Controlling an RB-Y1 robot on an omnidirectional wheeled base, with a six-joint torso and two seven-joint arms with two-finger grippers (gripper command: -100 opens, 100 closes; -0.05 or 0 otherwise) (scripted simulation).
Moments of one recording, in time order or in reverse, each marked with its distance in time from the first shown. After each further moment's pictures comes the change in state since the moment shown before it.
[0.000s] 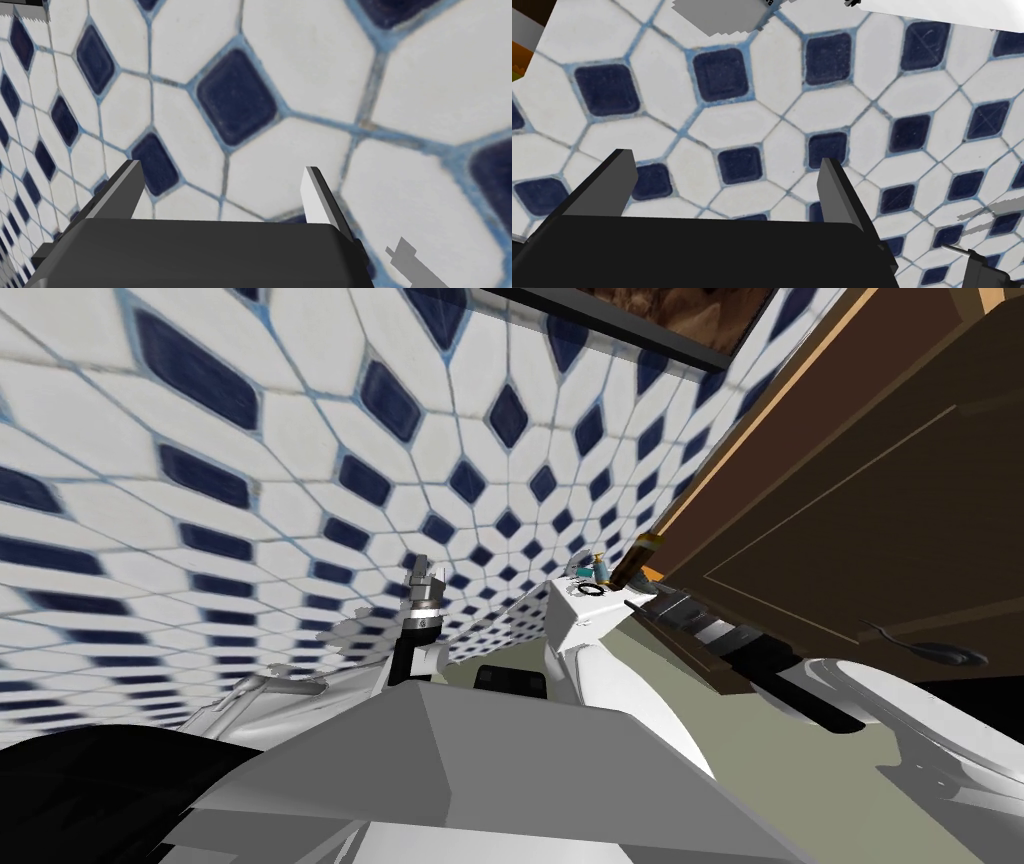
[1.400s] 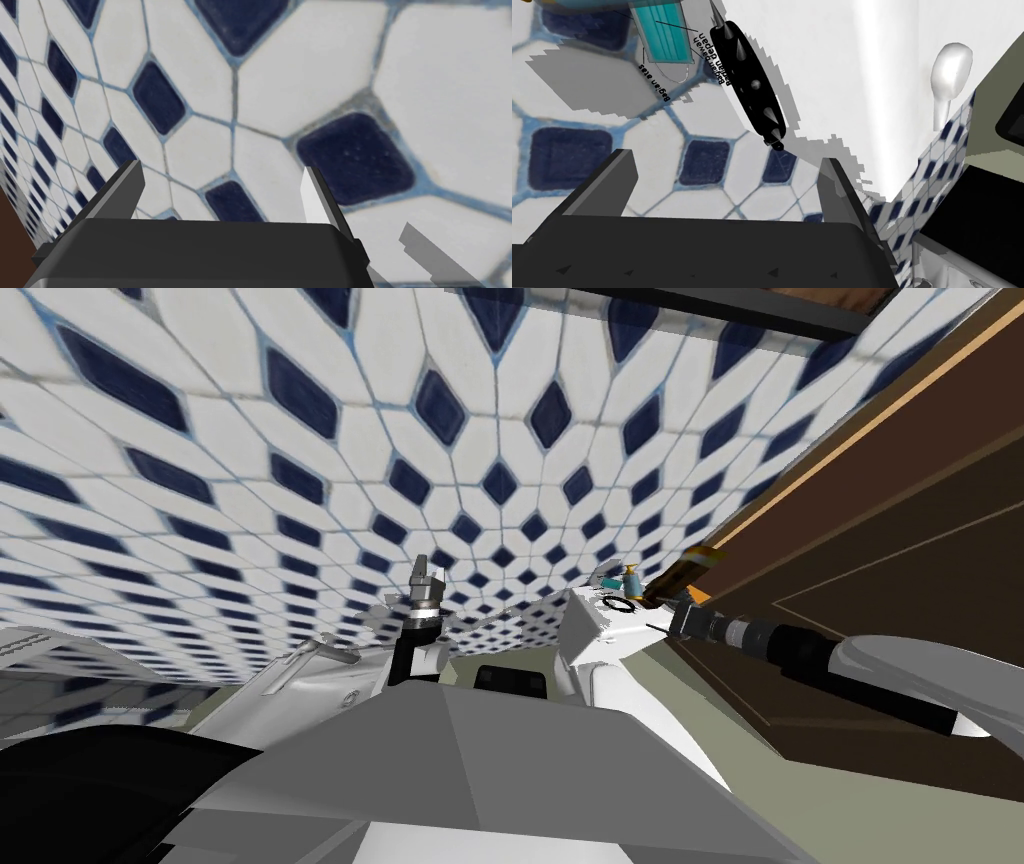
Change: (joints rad) left arm 0.000 0.000 0.000 0.000 0.000 0.000 0.000; right arm 0.092 -0.375 0.065 0.180 0.206 -0.051 0.089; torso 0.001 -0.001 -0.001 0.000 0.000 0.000
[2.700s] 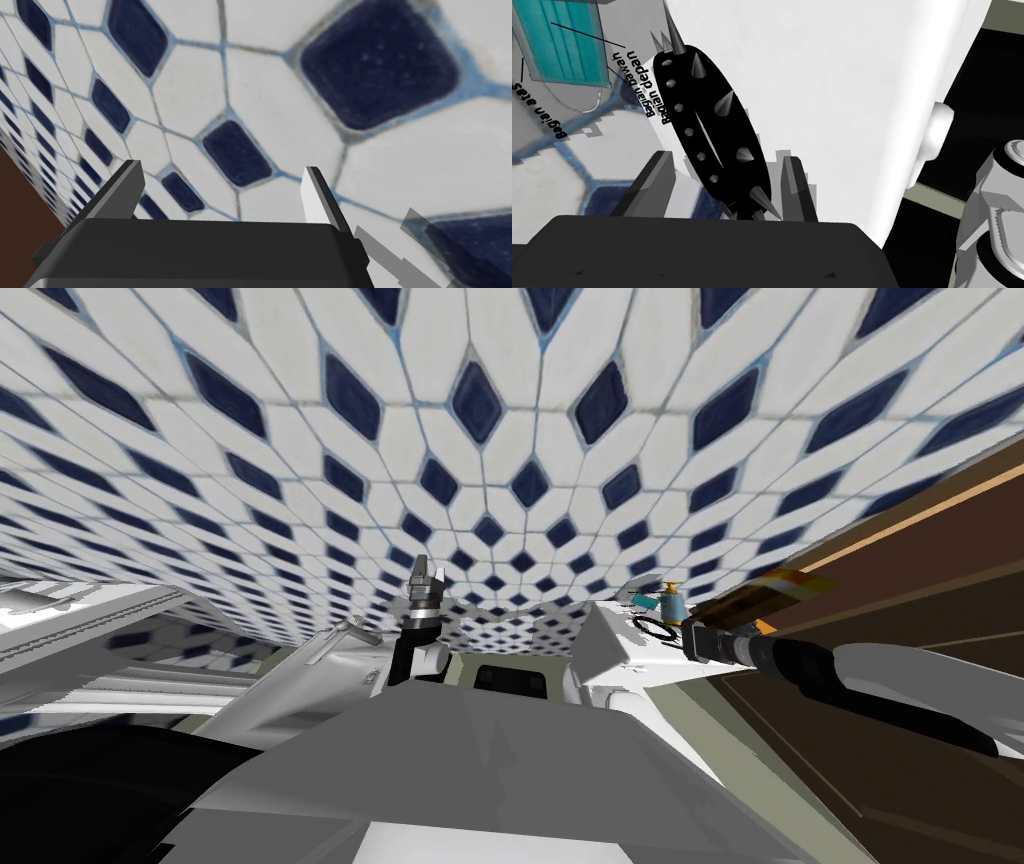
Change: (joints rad) left arm 0.000 0.000 0.000 0.000 0.000 0.000 0.000; right arm 0.052 -0.112 0.115 0.080 0.080 -0.021 0.044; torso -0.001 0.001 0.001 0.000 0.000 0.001
